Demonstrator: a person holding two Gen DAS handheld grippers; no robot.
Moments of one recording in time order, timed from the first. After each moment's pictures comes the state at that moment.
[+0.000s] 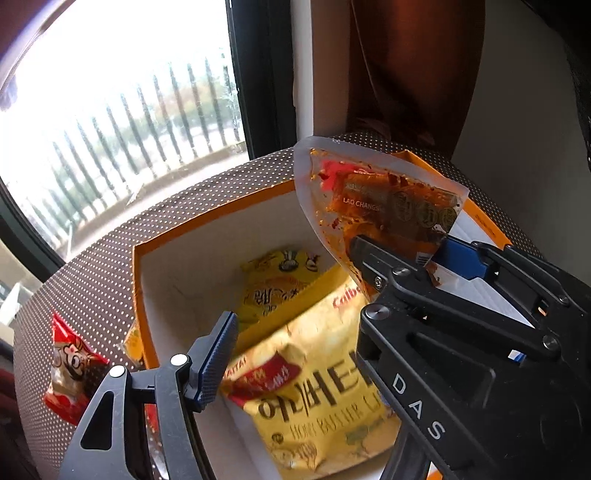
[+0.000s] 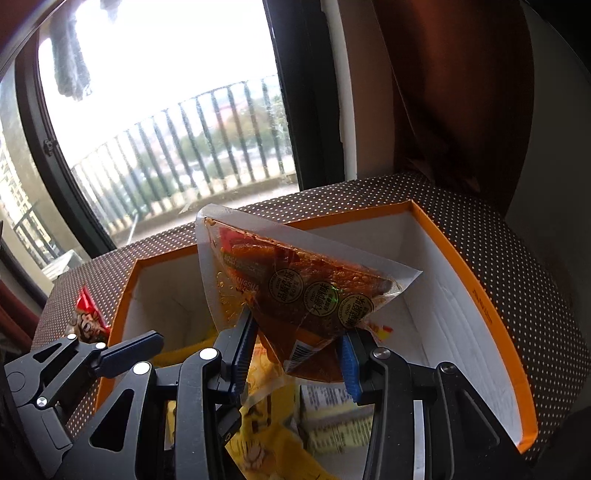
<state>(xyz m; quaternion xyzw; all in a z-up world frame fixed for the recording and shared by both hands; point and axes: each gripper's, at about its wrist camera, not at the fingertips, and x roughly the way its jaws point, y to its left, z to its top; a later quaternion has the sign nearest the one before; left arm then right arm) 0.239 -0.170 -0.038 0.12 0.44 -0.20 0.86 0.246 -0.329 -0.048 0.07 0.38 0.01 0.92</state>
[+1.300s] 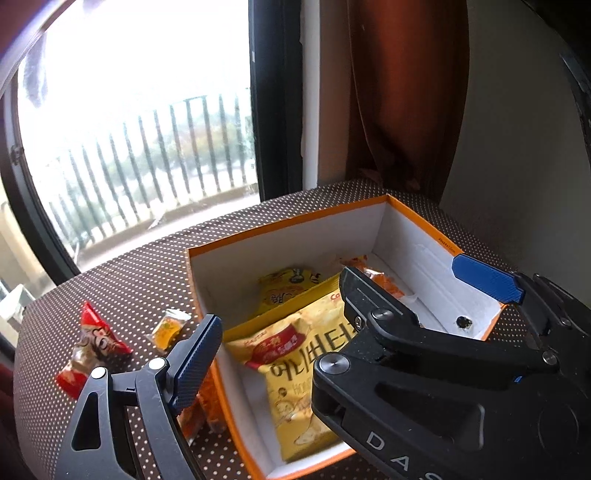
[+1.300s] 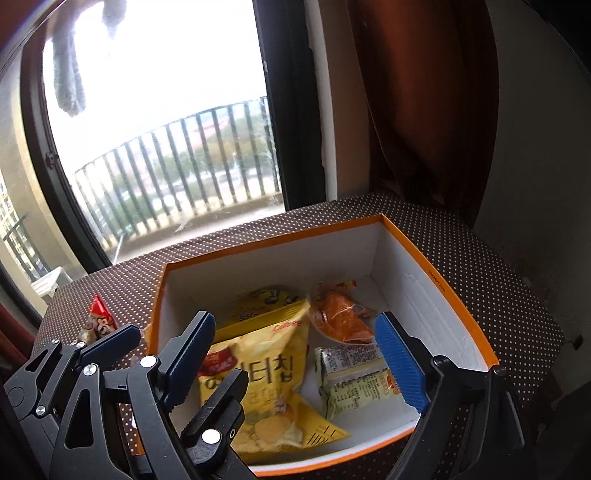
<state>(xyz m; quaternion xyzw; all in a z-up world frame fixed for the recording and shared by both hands) 0.167 -0.142 -0.005 0.08 0.36 -0.20 0.91 0.180 -0.300 -0.013 0.06 0.33 -0.03 0.94</state>
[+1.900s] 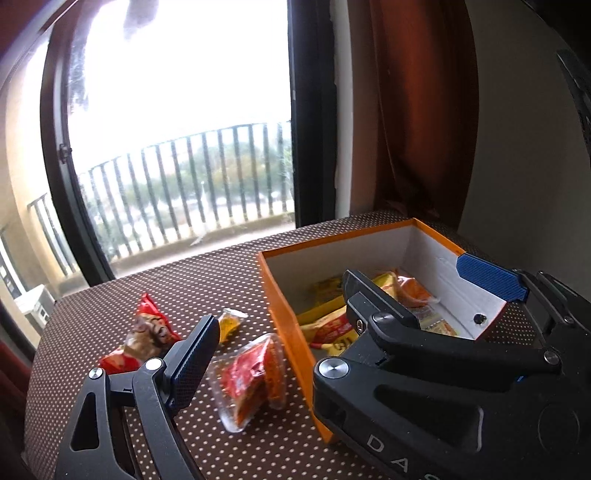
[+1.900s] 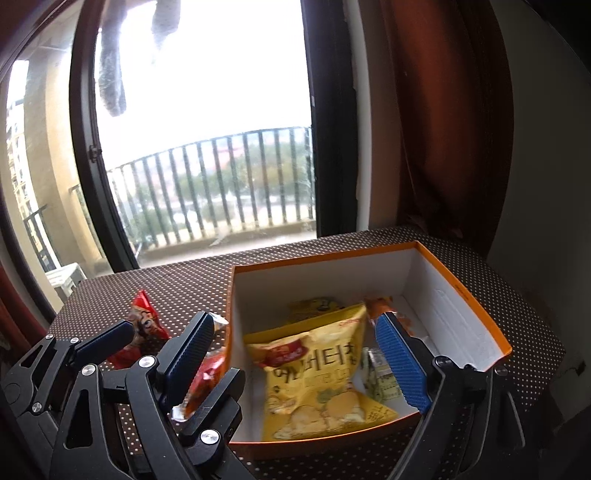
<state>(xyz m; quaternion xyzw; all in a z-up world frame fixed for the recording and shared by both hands) 0.114 -0.078 0.008 0.07 0.29 -0.16 0.94 0.135 -0.233 0.002 0.02 0.27 0.00 0.96</state>
